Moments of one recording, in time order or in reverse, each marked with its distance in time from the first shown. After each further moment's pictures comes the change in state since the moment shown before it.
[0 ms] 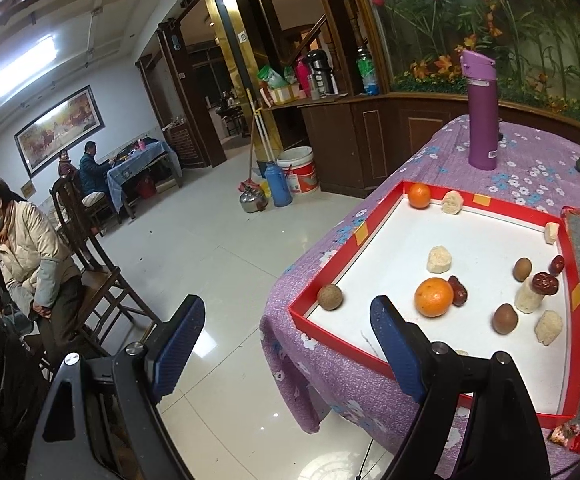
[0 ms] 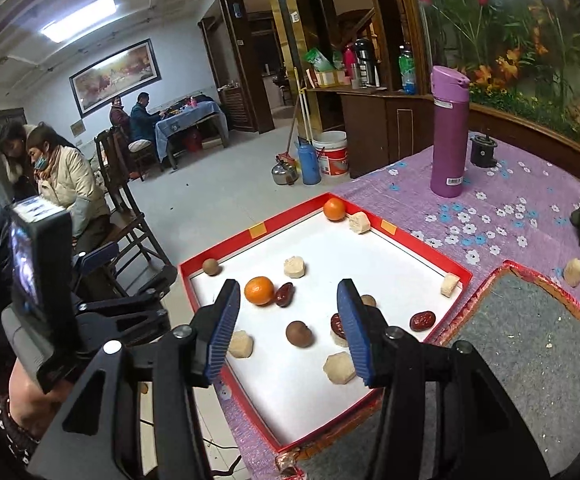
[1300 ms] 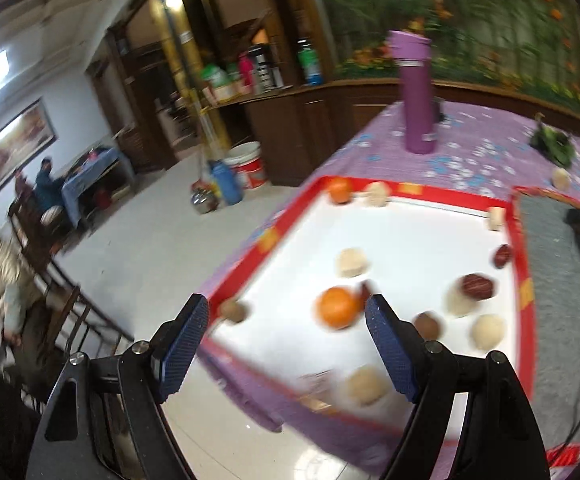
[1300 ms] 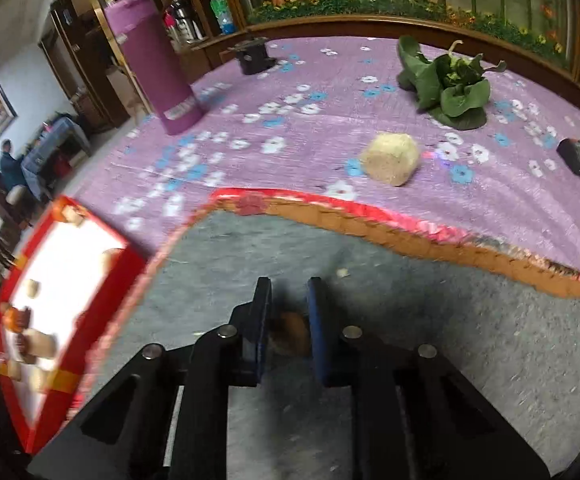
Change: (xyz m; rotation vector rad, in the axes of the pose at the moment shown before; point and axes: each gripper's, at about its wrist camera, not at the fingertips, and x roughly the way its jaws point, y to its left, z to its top) left arm -0.008 -0.043 0.007 0.075 0.030 -0.148; right arm 0.019 -0.256 -0.041 0.405 0.171 -0.334
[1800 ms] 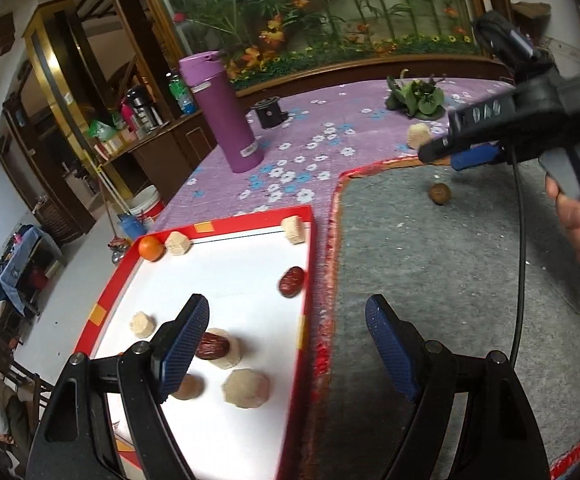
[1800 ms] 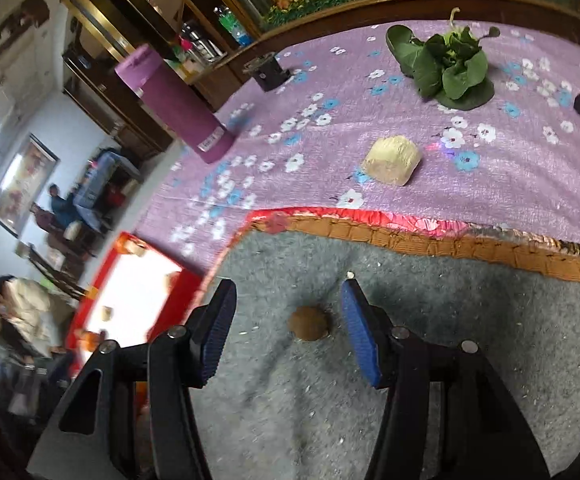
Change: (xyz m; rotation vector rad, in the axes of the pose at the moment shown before) left arm -0.026 -0.168 0.013 0.323 -0.054 -0.255; right arm -0.017 -0.032 0.014 0.127 0.016 0.192
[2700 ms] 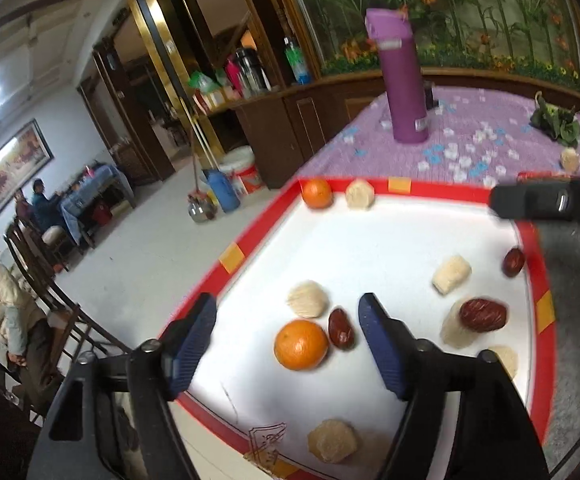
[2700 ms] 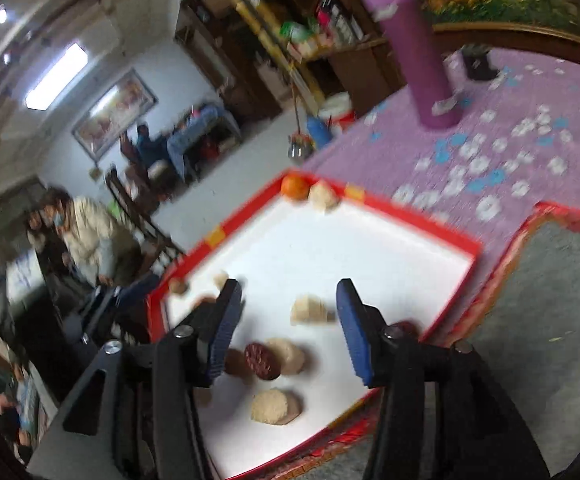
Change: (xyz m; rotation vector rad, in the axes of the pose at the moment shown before) left arm 0.023 0.122 -0.041 -0.220 0.027 0.279; right arm 0.046 0.173 -0.048 -0.261 0.002 0.342
